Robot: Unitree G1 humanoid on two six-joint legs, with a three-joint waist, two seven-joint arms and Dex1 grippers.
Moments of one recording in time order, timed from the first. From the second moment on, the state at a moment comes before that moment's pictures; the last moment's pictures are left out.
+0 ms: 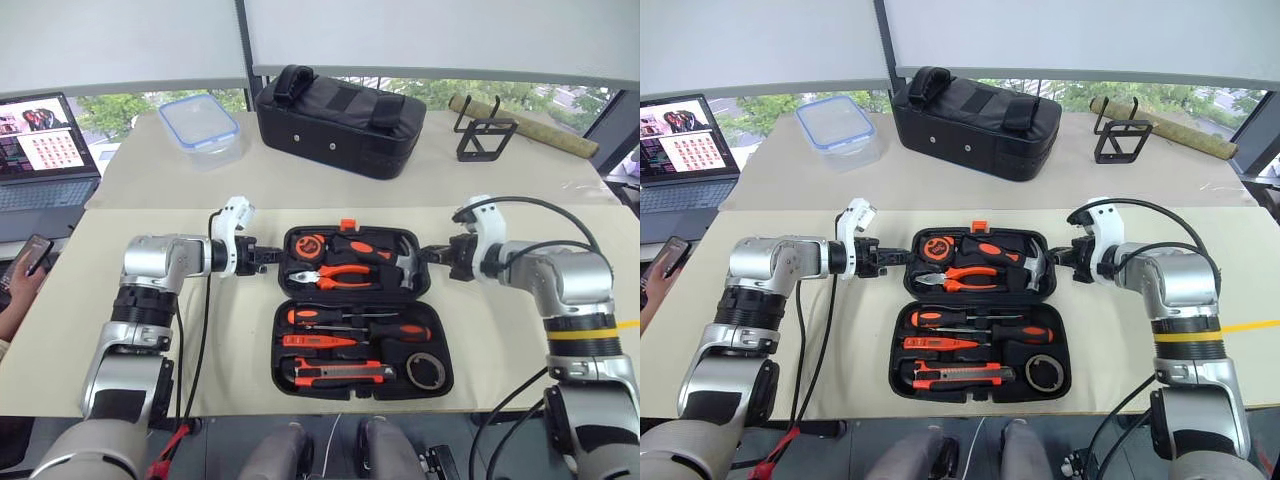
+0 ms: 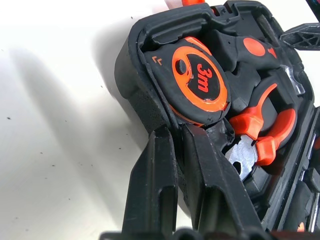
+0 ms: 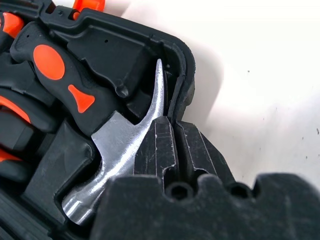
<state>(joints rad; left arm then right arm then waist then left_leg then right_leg) -0.82 0.45 0.02 0.41 -0.39 0.99 -0.85 -0.71 -0.61 -0.05 0.18 0.36 1.03 0.63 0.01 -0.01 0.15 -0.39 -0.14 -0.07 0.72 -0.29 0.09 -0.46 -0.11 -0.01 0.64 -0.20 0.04</state>
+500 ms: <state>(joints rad) -0.85 0.37 0.09 0.51 -0.28 0.38 -0.77 -0.74 -0.53 -0.07 0.24 0.21 0.50 0.57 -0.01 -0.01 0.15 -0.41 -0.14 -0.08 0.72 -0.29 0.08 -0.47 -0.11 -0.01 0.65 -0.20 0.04</state>
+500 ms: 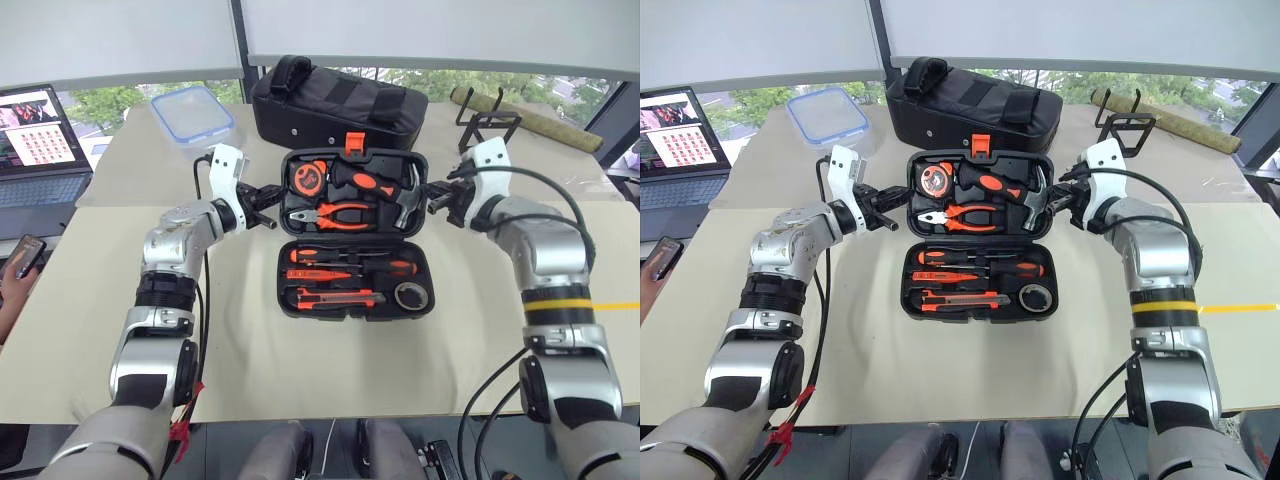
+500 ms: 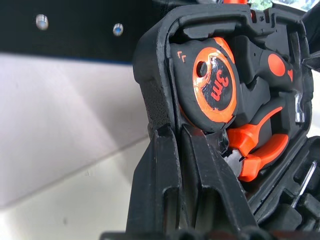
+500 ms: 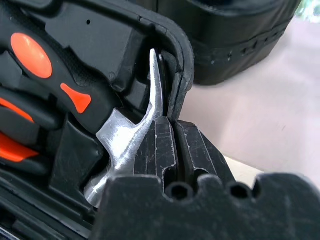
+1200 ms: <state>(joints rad) -0.19 0.51 0.17 -0.28 -0.38 0.51 -0.65 0.04 -0.59 -0.19 -0.48 0.27 0.19 0.62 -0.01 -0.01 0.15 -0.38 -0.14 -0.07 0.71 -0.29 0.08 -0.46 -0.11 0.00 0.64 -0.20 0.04</state>
